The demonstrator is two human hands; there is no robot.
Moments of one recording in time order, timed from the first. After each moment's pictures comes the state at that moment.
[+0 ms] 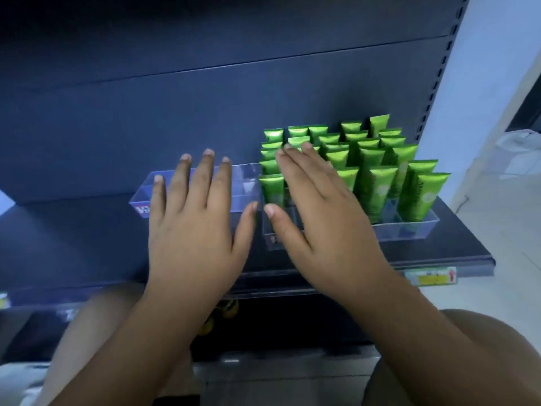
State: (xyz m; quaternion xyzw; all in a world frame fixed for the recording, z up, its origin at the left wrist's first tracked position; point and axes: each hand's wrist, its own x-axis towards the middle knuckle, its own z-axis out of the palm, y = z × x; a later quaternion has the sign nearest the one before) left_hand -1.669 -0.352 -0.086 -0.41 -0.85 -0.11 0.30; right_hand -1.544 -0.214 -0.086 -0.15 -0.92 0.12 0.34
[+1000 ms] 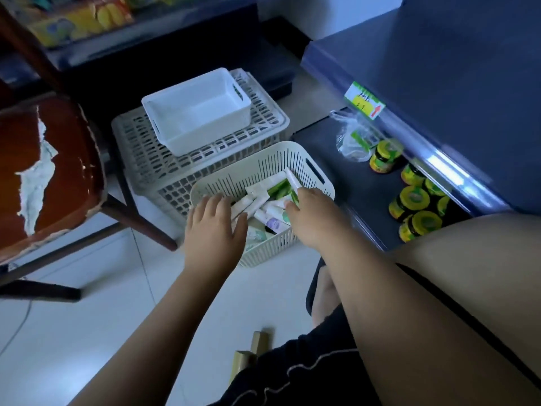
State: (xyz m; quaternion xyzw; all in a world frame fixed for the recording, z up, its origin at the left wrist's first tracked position) left_hand -1.703 -0.835 -0.311 0.15 -0.98 -0.11 0.08; right_hand -1.797 -0.654 -0.270 0.11 -0.95 0.20 -0.21
